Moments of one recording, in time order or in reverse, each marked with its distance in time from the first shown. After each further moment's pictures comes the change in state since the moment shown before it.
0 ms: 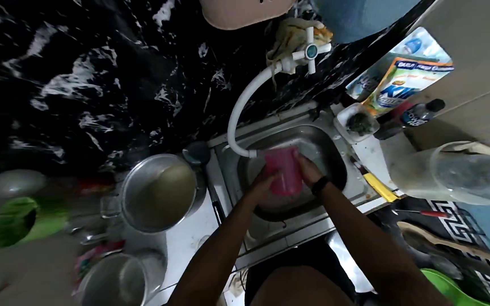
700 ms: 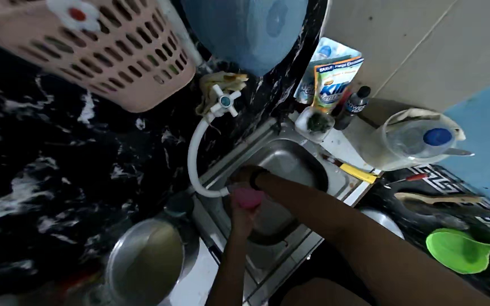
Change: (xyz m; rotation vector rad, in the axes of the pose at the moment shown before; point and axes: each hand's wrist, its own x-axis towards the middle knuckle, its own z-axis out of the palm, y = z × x) left_hand 0.008 -0.007 -0.006 -0.403 0.270 -0.076; right_hand 0.078 -0.064 0.092 -0.967 -0.320 -0.131
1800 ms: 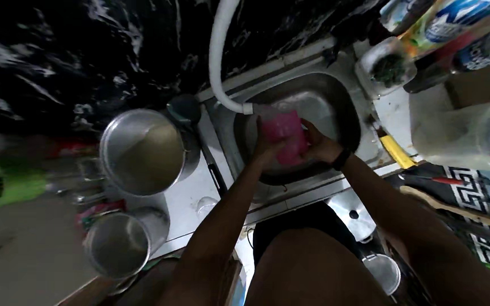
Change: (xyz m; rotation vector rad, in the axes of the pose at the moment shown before) left_hand 0.010 -0.034 0.007 0.460 -0.083 0.197; right_hand -0.122 0.124 0.031 0.721 0.014 0.057
